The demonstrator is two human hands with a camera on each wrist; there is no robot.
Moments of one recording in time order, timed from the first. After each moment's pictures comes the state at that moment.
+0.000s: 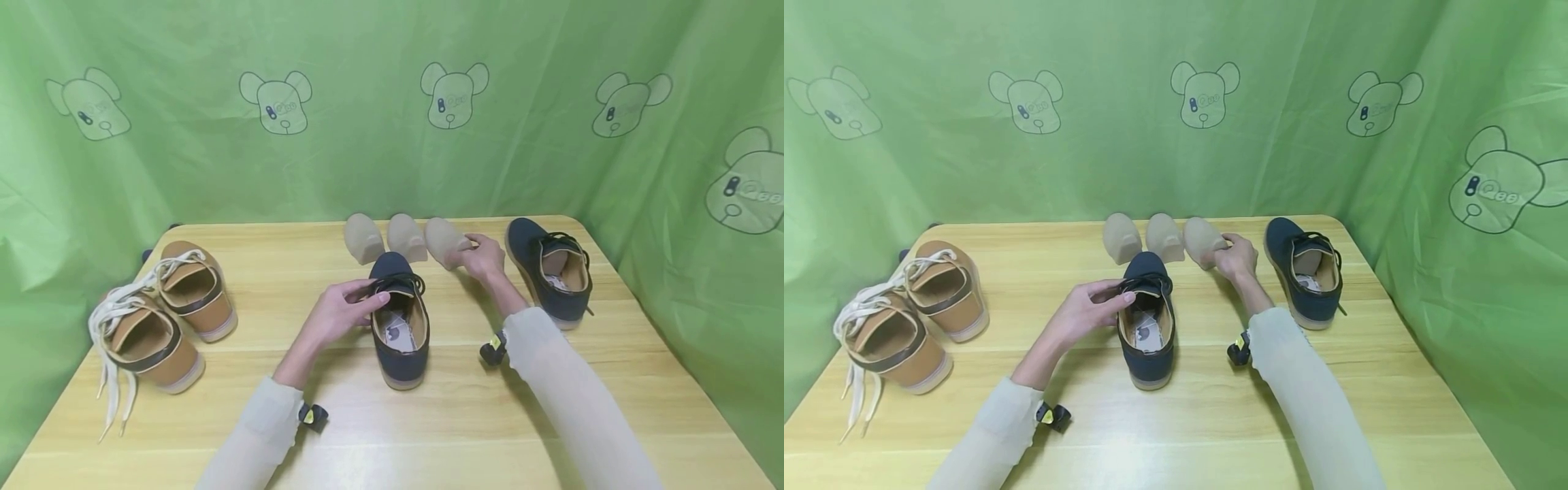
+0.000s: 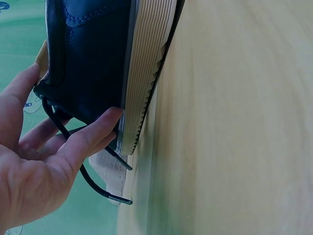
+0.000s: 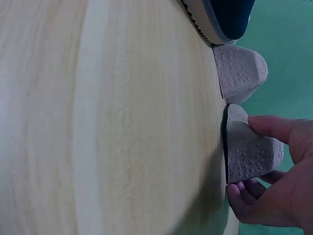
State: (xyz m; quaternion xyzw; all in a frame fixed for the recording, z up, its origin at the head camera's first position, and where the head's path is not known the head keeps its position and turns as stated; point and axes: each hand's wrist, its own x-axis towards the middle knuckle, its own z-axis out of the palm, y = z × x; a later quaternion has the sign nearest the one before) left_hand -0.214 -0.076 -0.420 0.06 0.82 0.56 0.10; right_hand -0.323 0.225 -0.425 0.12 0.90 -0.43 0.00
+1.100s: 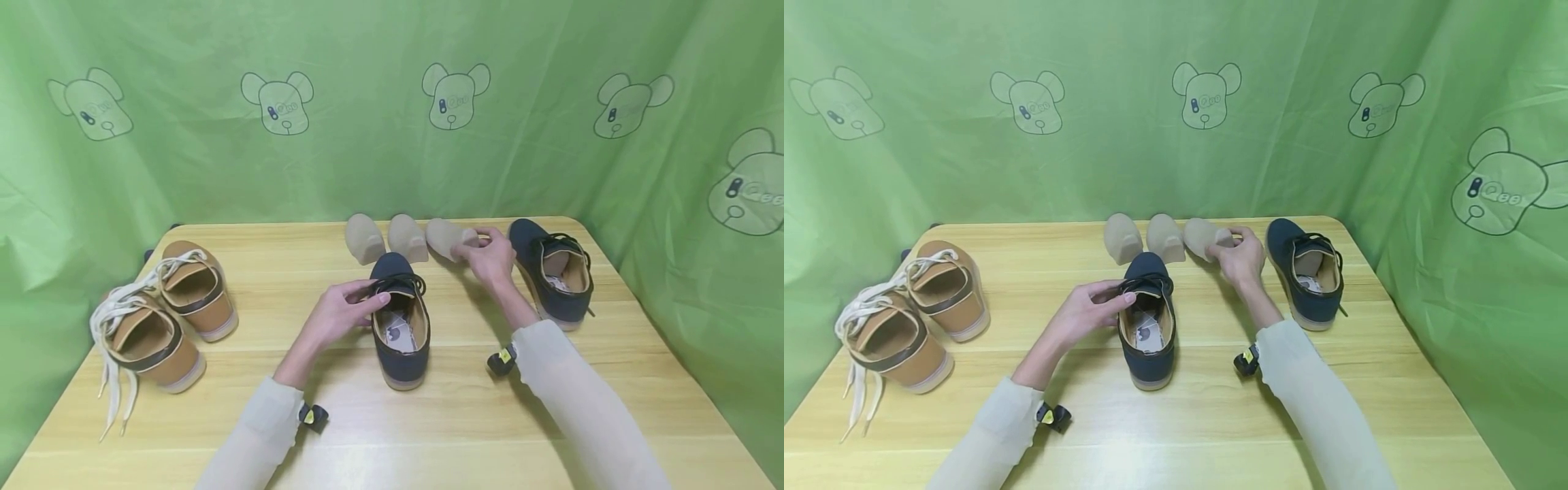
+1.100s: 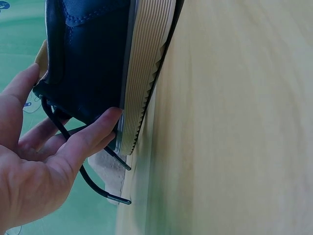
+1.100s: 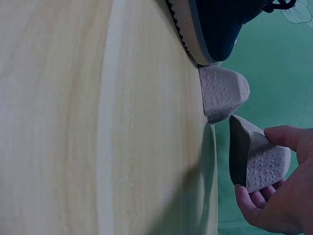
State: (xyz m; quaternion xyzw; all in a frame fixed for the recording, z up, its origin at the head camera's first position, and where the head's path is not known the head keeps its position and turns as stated) left_hand -0.215 -0.077 -0.422 0.07 0.81 0.57 0.10; right_hand -0.308 0.222 -0.412 0.13 0.85 -0.50 -0.10
